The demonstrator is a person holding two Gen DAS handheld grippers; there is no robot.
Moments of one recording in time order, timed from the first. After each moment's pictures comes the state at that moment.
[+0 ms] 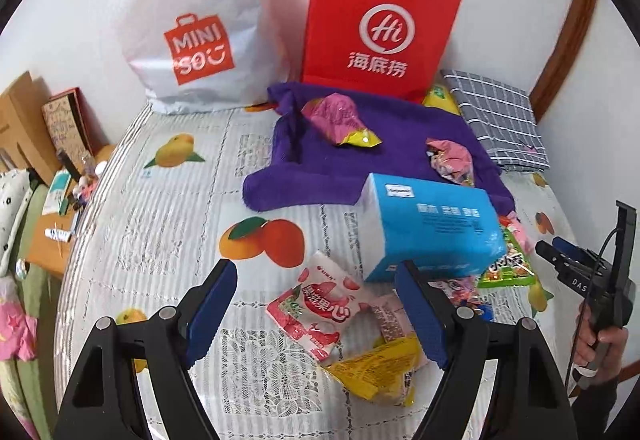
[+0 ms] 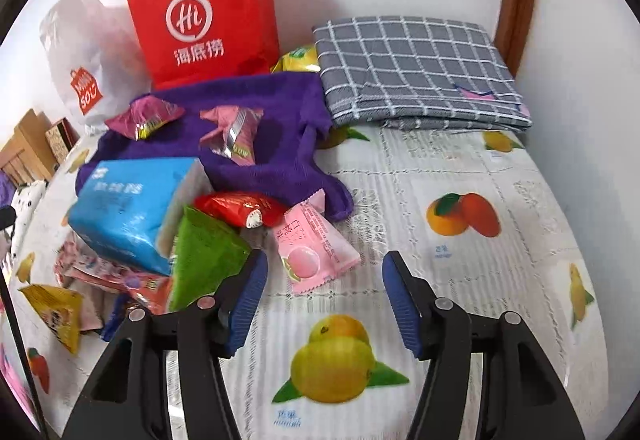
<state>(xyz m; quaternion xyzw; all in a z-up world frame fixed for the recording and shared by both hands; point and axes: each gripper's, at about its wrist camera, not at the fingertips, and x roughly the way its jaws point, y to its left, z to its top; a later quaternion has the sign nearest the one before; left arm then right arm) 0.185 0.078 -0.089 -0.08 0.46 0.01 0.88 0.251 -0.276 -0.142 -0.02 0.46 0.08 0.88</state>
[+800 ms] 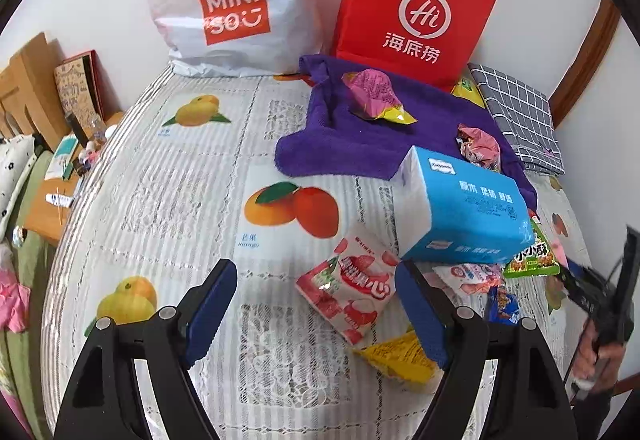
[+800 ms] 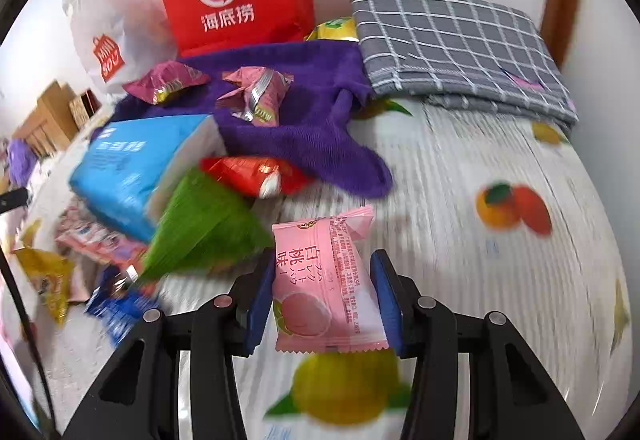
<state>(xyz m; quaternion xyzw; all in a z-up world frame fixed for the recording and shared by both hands) 0.169 0.104 -0.119 -0.12 0.48 0.03 0.87 0.237 -0.274 -0.167 -0.01 0.48 0.13 0.87</state>
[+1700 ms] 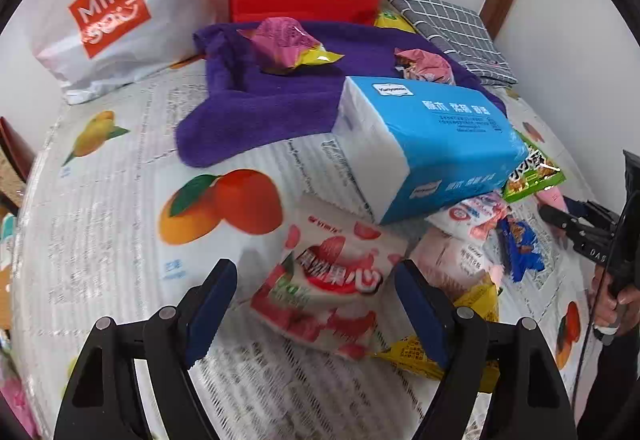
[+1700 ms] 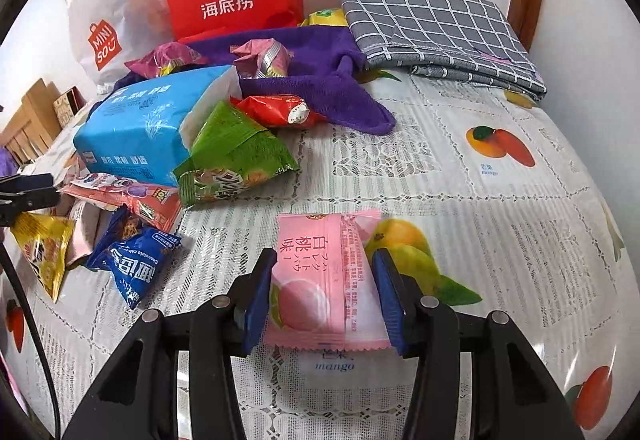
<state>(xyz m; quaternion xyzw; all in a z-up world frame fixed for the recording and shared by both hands) 0.203 0.078 -0.168 -0.01 0.50 -0.13 0.85 0.192 -0.254 -0.186 -0.02 0.47 0.09 0.88</state>
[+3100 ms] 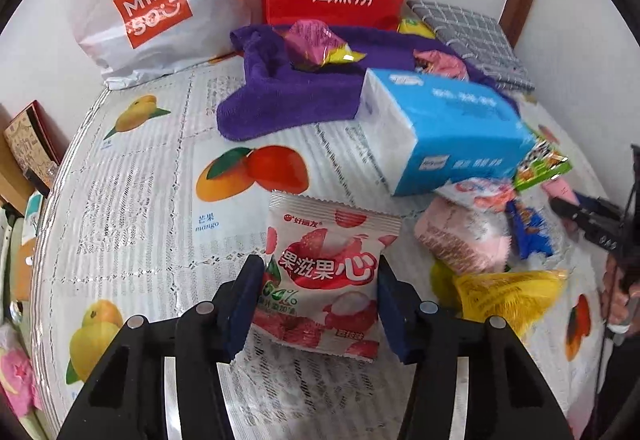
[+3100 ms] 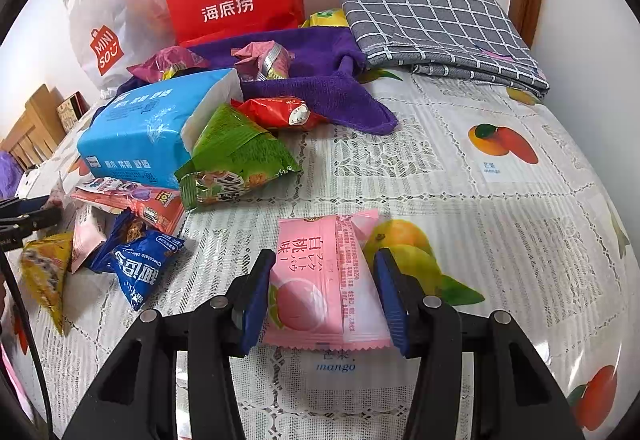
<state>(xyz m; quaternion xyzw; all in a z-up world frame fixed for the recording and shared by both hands) 0.166 0.088 -0.158 -0.01 0.49 -0.07 0.87 0.194 -0.257 -0.186 -0.01 0.47 0.09 0.88</state>
